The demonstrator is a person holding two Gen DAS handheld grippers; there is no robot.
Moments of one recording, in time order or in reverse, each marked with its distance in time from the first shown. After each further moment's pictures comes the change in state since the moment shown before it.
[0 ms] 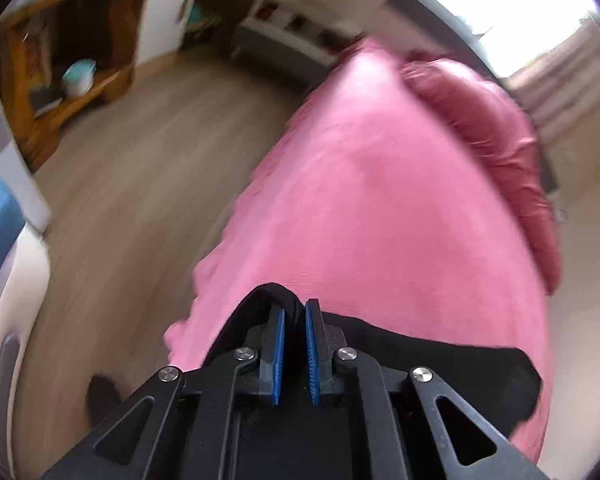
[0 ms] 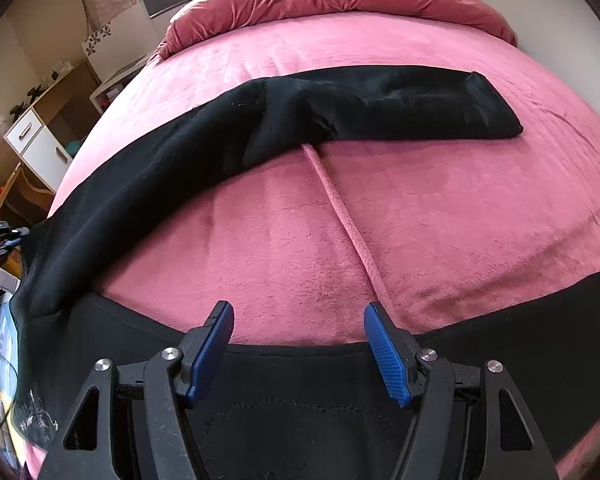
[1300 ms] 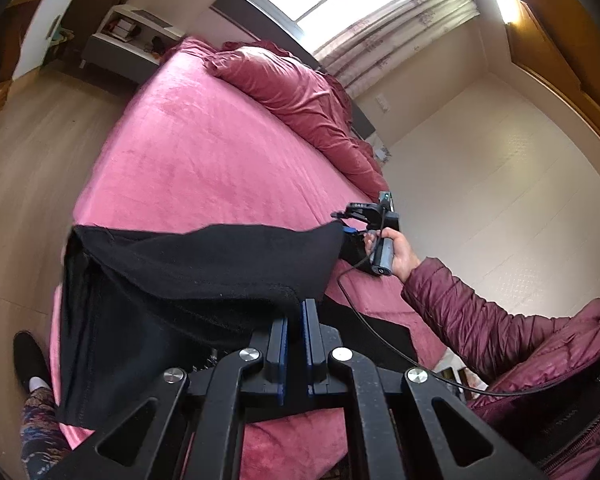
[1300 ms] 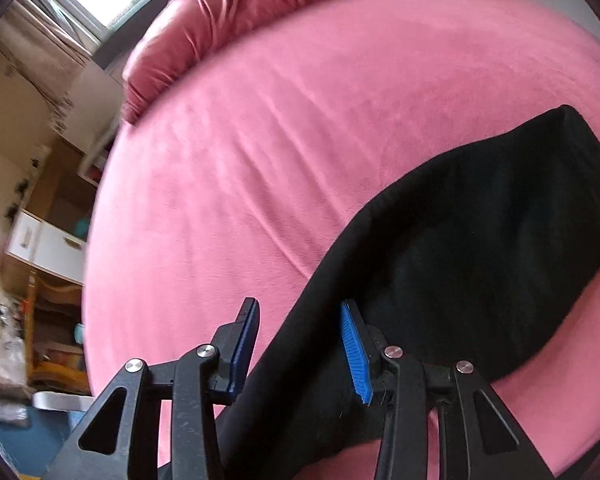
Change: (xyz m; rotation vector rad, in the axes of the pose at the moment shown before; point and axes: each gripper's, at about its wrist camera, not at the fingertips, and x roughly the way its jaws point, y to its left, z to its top) left arm -0.219 0.017 -0.211 0.239 0.040 -0.553; right arm 0.104 0.036 0.208 0.255 0.063 0.126
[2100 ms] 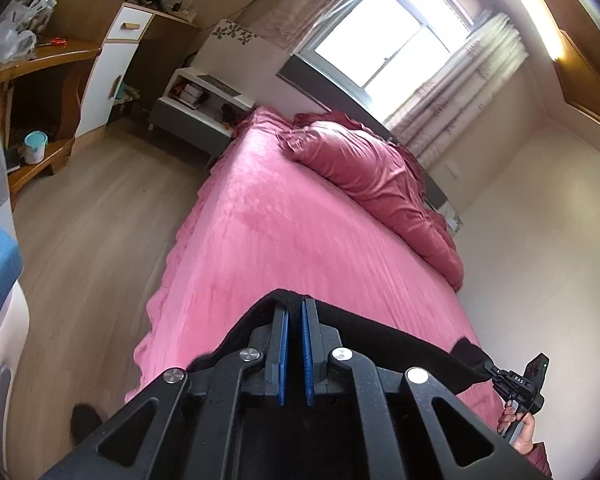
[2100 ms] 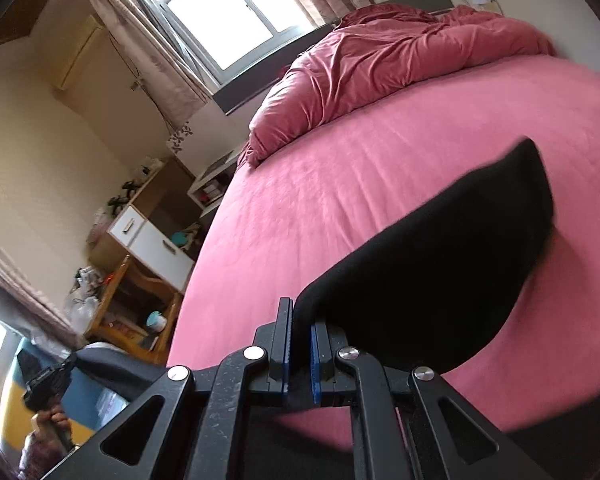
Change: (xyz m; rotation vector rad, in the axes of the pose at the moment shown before) left arm -0.011 0.043 0.127 -0.037 -0.232 0.264; right arm -0.184 -0.043 -0.116 -0.181 -0.274 0.354
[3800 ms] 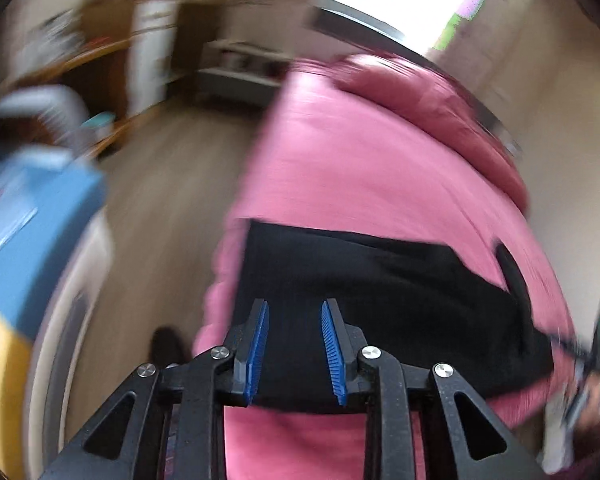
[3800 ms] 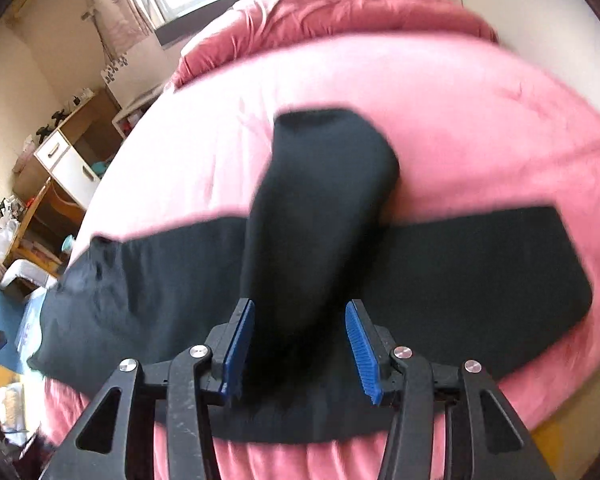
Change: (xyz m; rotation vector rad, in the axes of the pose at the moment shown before) left arm -0.043 -0.027 -0.152 0.210 0.180 0.258; right arm -0.058 -0.068 -0.134 -0.105 0.163 -0.353
